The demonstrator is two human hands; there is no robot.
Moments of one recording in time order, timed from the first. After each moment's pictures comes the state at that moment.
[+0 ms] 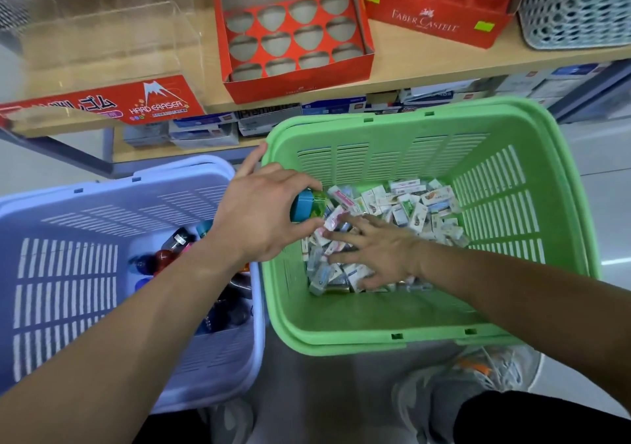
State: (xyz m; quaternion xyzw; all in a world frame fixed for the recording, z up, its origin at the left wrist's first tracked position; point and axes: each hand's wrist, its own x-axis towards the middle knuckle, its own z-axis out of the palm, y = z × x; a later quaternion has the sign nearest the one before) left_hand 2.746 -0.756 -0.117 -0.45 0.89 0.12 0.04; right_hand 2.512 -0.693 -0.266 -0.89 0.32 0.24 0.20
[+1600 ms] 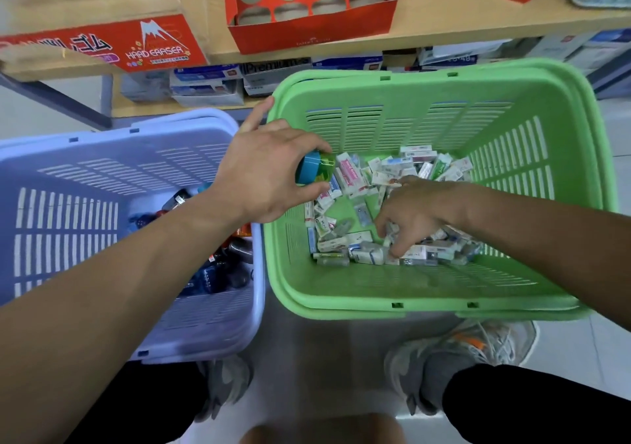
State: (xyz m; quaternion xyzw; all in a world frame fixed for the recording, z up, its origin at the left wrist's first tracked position) left_hand 2.747 -0.757 -0.122 -0.44 0.89 0.10 0.04; right_hand 2.488 -0.721 -0.220 -0.80 0.34 0.38 0.32
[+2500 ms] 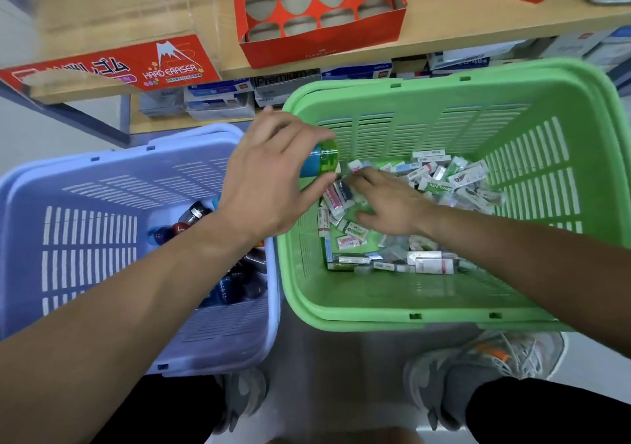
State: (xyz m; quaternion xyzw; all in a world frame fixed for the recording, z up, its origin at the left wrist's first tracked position) left_hand 2.754 -0.747 -0.121 -0.45 0.88 0.07 -0.13; right_hand 2.531 -0.721 -0.250 -0.80 0.51 0.07 0.29
